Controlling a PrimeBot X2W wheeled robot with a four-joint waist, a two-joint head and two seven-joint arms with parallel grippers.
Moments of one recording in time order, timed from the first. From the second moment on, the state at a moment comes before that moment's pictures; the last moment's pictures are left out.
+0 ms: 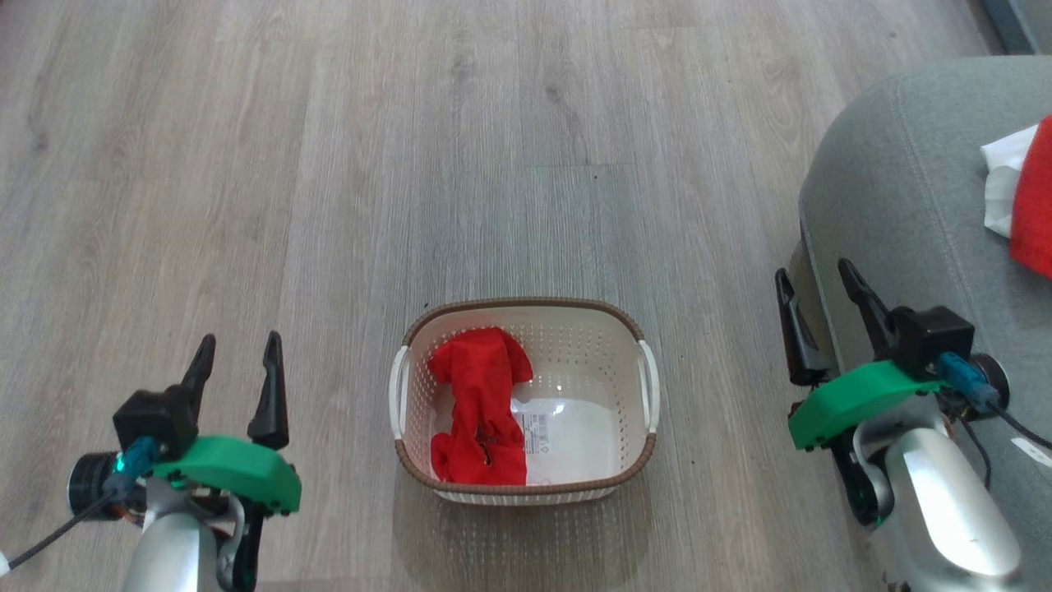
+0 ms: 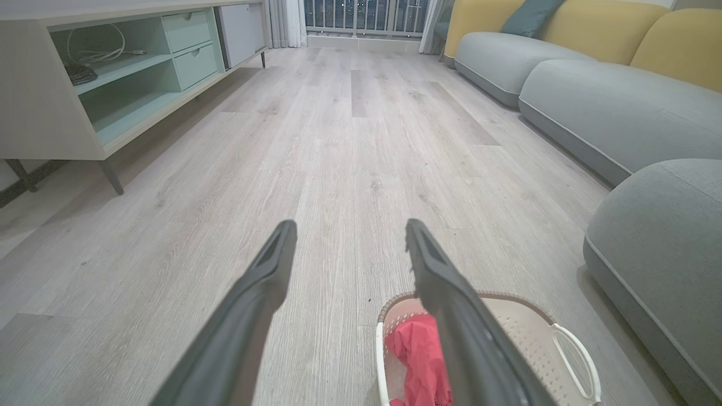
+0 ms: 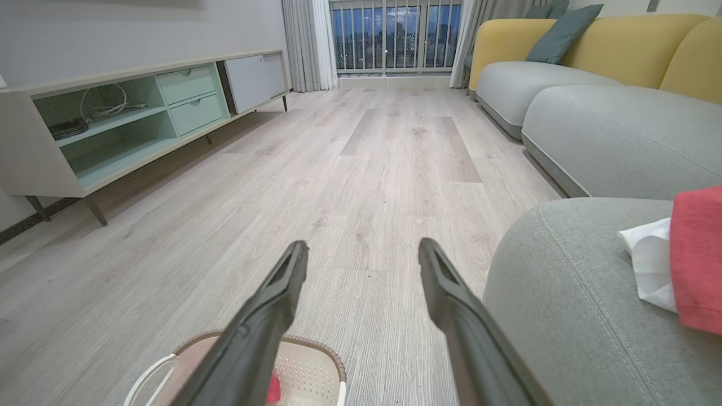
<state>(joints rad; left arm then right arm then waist) -0.16 0.05 0.08 0.37 -0.12 -0.11 -0.26 -0.29 -0.10 0.04 0.46 0.16 0.13 -0.25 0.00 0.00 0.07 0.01</state>
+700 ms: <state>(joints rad) -0.17 0.04 0.04 0.40 -0.10 -0.12 -0.26 -0.32 -0.10 0.03 0.42 0.15 0.13 -0.25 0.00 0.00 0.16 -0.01</state>
